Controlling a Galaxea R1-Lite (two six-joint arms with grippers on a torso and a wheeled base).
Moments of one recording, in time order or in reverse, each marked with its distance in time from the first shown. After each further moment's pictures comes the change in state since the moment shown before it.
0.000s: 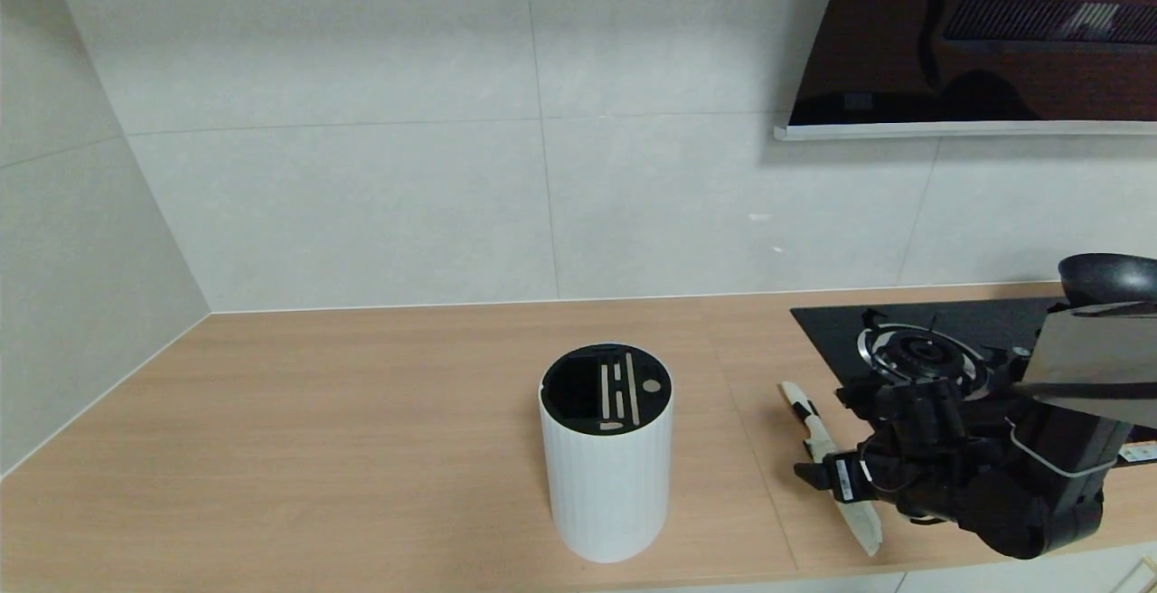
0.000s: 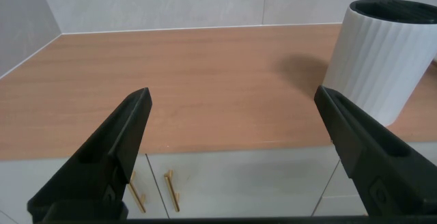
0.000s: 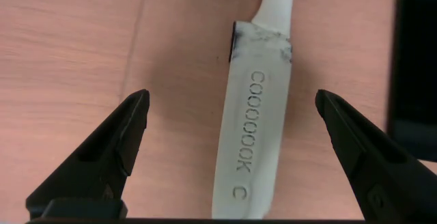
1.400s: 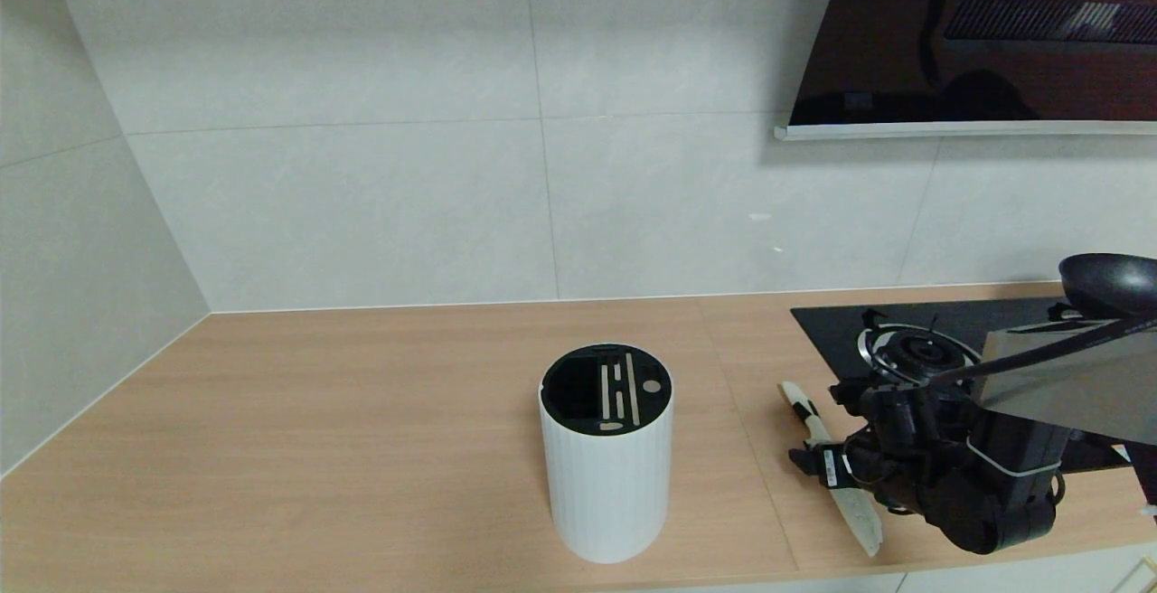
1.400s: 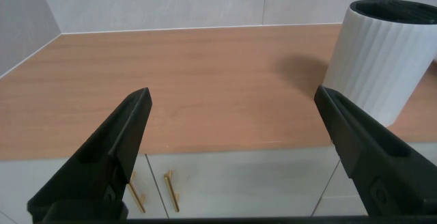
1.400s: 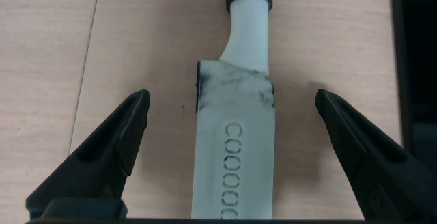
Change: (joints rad) left arm 0.000 0.000 0.000 0.000 0.000 -0.001; right arm -0.021 0.157 -0.094 -0.125 -0.066 0.025
